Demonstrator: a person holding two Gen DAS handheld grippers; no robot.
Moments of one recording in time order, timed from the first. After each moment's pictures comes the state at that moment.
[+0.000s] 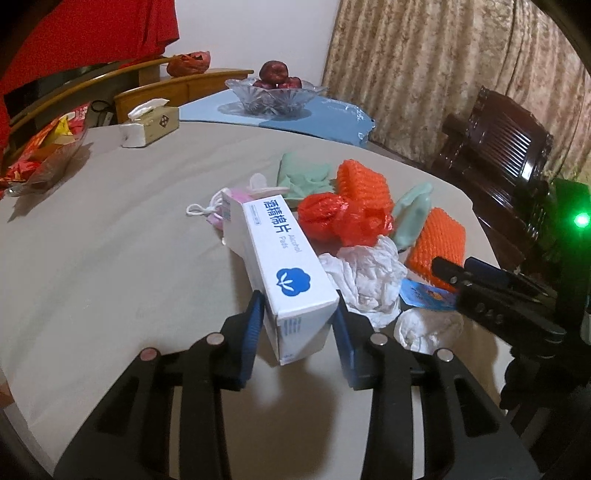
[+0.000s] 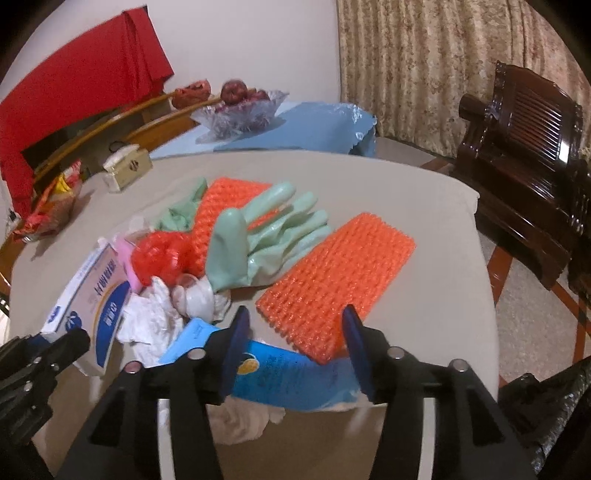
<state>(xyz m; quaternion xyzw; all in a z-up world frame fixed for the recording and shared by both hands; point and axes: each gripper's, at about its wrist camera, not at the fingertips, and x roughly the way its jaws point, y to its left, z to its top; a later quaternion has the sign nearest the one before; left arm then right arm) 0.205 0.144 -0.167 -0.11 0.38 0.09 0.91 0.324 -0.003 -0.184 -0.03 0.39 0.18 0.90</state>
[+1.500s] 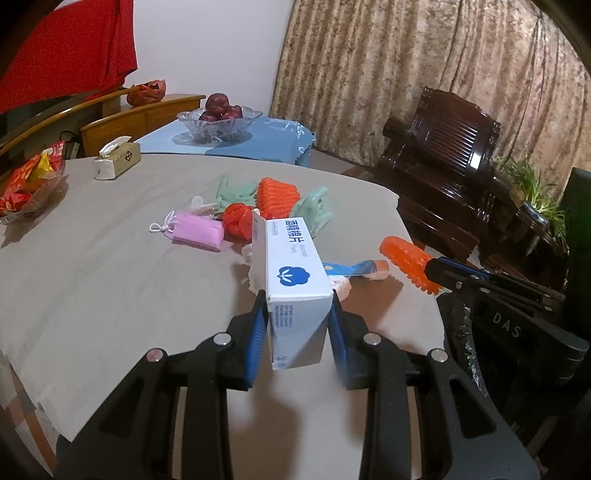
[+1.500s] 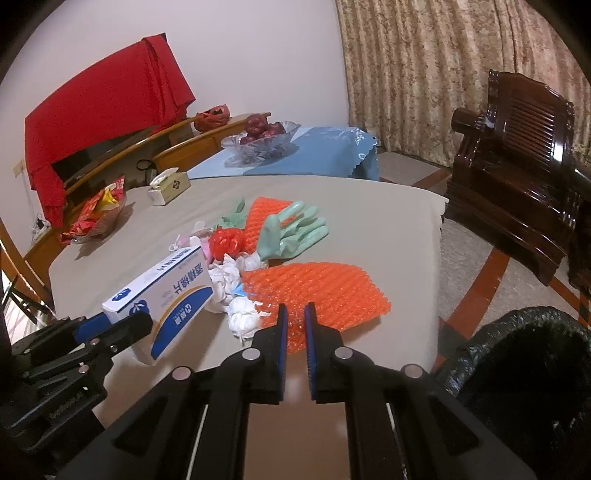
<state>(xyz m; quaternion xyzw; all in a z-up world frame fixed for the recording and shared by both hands) 0.131 0.082 -0.112 -0.09 0.35 0.01 0.93 0.209 -0.070 -0.113 0.01 0.35 0.22 0.91</state>
